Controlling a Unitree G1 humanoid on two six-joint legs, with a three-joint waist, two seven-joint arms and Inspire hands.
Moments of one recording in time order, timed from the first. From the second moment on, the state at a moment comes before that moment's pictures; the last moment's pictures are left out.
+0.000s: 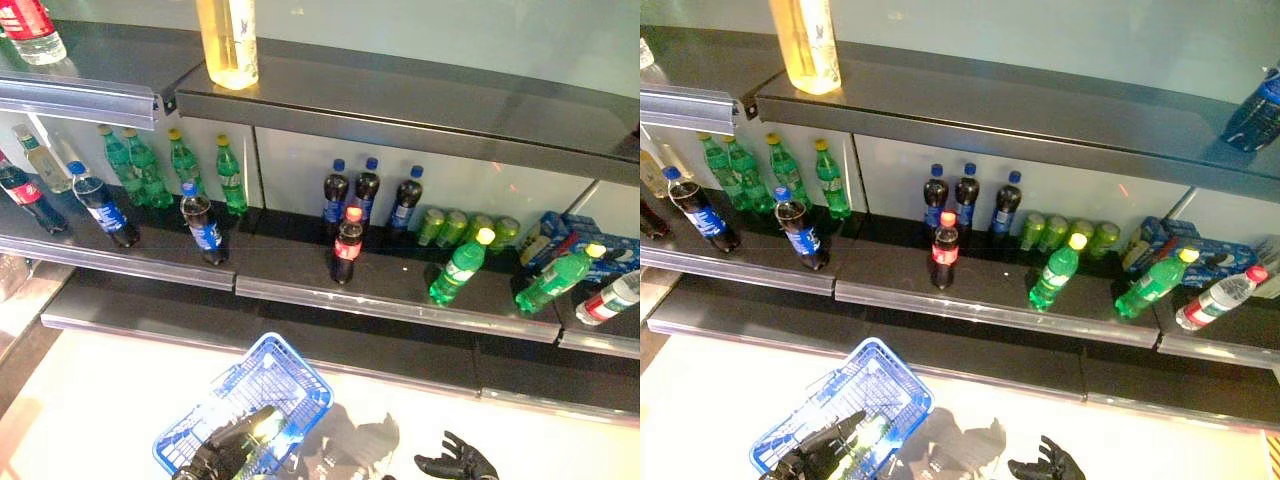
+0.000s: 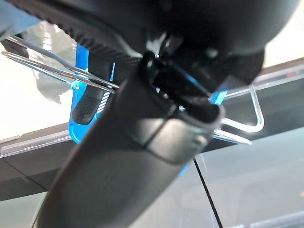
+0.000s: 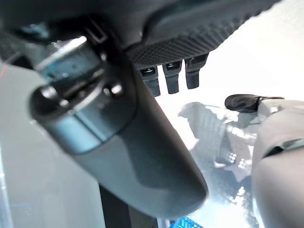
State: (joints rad) left arm -0.03 0.29 0.05 1.22 -0.87 0.08 -0.47; right arm 0.05 -0.26 0.07 1.24 0.30 -0.26 0.10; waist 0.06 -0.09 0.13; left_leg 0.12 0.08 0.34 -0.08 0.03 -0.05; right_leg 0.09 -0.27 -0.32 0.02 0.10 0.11
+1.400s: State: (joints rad) left arm 0.00 0.25 -0.04 1.21 -0.89 0.06 -0.47; right arm 0.02 -0.29 0.10 1.24 0.35 -0.25 0.11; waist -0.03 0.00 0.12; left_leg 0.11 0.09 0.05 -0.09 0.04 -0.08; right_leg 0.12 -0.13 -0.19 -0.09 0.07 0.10
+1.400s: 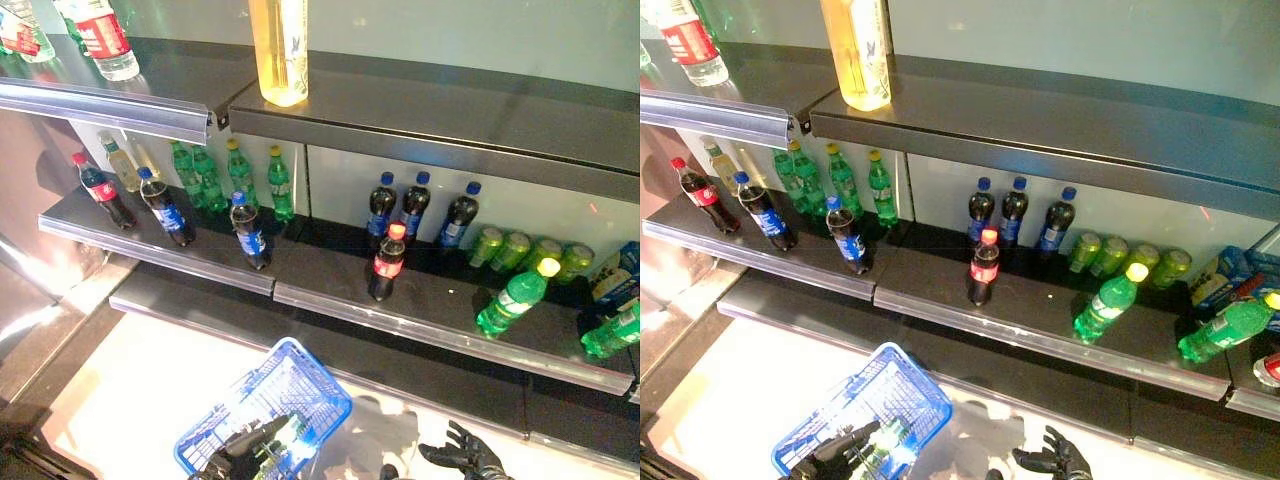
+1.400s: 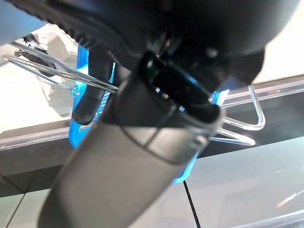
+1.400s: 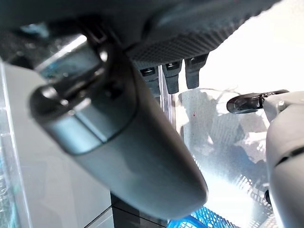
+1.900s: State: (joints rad) left arm -0.23 0.25 -0.14 1.11 -1.01 0.02 -0.45; right arm -0.16 -0.32 0.16 1.22 0.38 -0.28 0.10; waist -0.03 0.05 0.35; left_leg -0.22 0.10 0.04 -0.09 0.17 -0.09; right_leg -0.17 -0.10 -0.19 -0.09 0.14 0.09
